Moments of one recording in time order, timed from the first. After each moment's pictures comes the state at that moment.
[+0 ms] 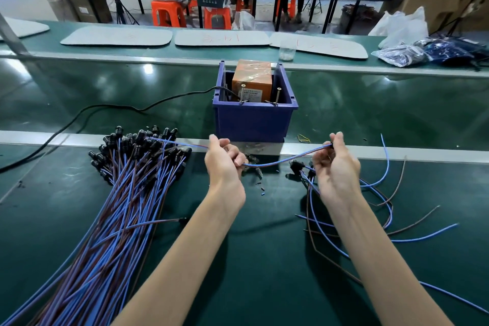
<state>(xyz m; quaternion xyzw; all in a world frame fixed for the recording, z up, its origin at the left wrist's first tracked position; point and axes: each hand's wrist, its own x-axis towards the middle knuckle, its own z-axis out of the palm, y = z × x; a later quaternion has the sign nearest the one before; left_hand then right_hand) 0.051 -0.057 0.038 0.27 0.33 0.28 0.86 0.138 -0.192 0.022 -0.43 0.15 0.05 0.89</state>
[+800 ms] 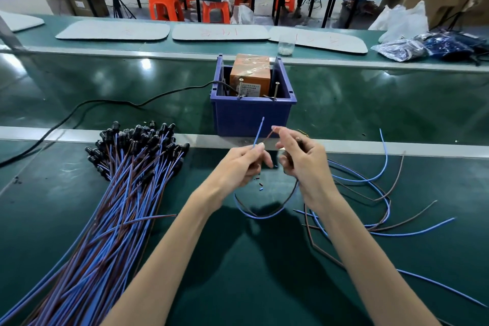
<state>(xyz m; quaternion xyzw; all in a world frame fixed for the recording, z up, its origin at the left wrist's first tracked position) 0.037 -0.047 0.023 0.74 0.09 0.03 0.66 0.104 -0.174 0.026 -0.65 -0.15 0.14 0.74</state>
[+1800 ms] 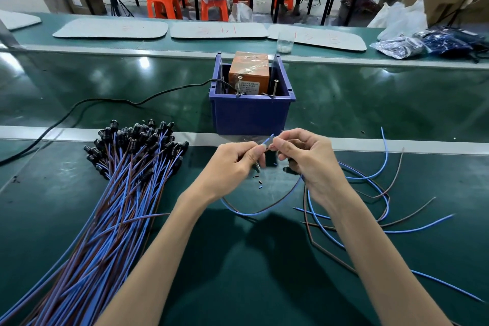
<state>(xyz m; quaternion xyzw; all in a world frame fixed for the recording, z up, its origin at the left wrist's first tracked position) 0.029 -0.039 0.025 0.85 0.02 0.13 0.51 0.102 -0.185 0.041 -0.64 -0.19 0.18 0.72</state>
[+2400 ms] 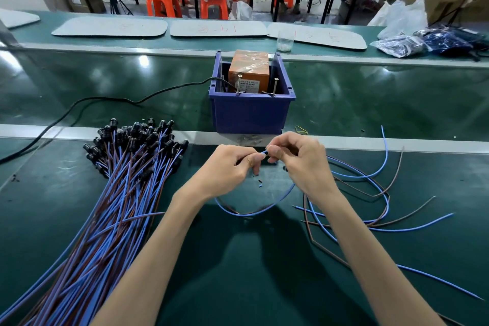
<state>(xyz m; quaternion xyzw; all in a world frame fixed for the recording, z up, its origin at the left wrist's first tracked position) 0.029 -0.034 0.024 0.88 0.01 0.10 0.46 0.104 -0.180 0.026 -0.77 -0.28 0.04 0.56</state>
